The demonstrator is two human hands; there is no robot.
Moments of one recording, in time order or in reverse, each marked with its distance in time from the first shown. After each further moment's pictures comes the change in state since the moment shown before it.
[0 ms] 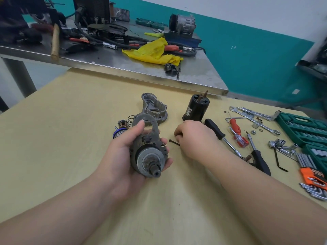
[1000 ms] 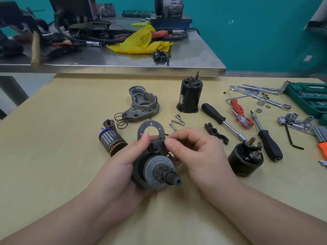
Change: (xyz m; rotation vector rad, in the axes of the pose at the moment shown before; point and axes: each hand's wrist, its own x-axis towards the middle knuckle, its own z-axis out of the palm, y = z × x) left_hand -0.001 -0.028 -0.002 0.286 0.019 -0.120; right_hand -0.102 -0.011 -0.001 1.520 0.165 0.048
